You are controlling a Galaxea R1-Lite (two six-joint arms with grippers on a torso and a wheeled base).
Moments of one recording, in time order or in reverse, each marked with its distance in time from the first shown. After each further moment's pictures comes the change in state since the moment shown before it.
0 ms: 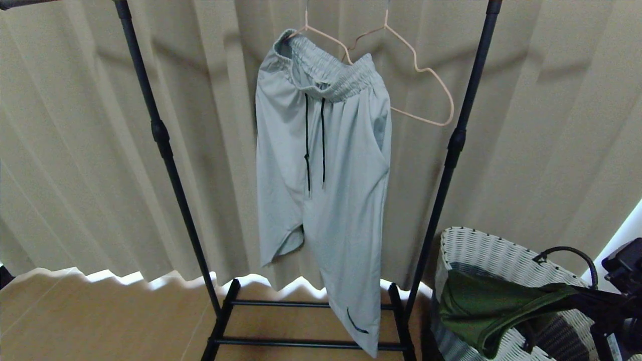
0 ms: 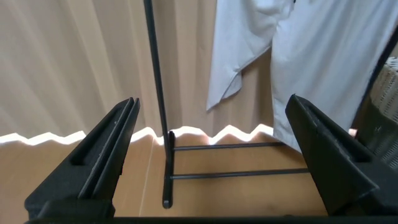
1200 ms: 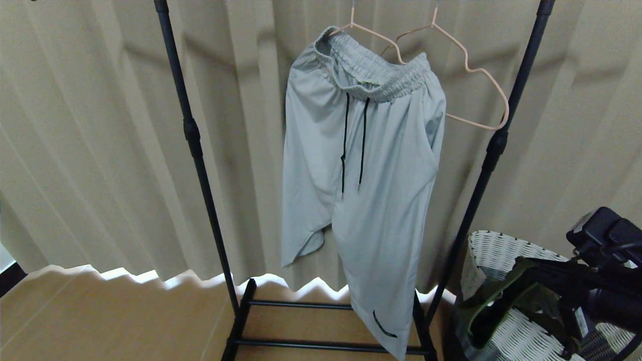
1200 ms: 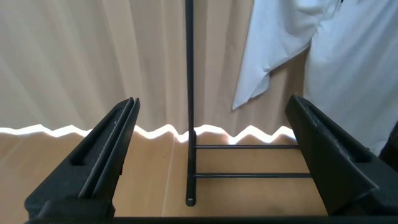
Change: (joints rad) left arm 0.000 0.000 0.000 0.000 0.033 0.003; right arm 0.181 0.094 -0.135 -0.013 0.005 0.004
